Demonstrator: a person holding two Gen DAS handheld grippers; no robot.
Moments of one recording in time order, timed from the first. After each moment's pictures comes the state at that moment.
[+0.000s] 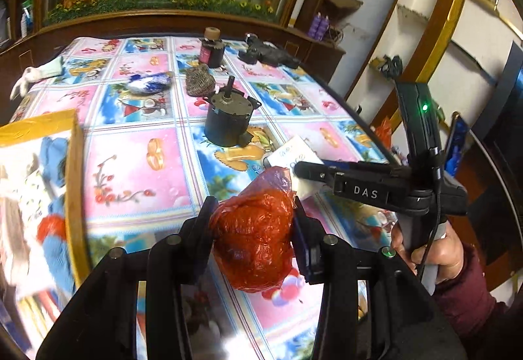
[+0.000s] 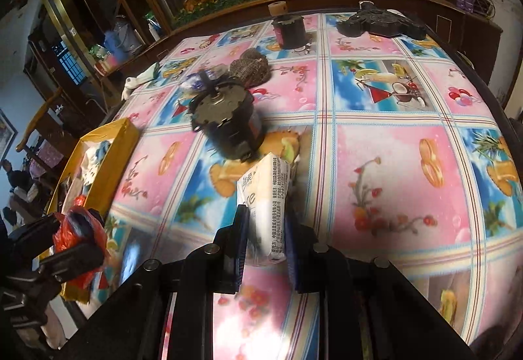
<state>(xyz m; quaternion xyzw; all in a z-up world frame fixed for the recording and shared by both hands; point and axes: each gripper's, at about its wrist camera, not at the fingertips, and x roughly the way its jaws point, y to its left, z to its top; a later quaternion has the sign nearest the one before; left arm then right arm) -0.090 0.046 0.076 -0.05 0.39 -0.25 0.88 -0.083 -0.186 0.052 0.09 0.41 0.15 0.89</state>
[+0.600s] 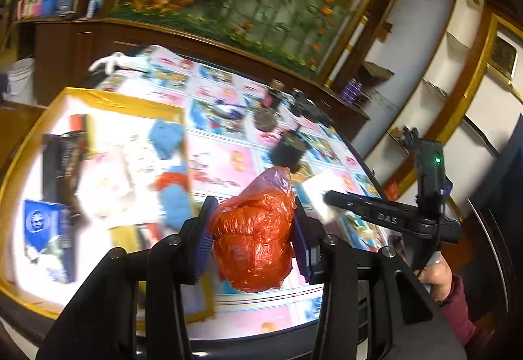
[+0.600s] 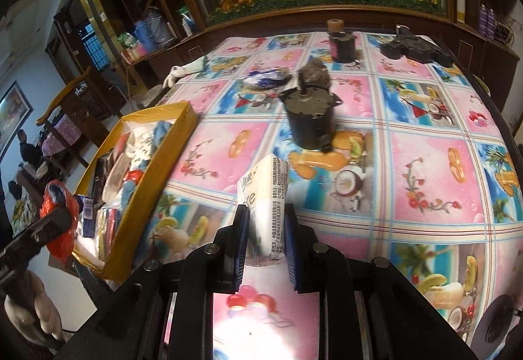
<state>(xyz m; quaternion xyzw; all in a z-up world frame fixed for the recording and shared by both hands) -0.155 0.171 0.094 -0.17 0.32 -0.16 0.92 -0.146 -0.130 0.090 0.06 0.39 0.19 0.90</state>
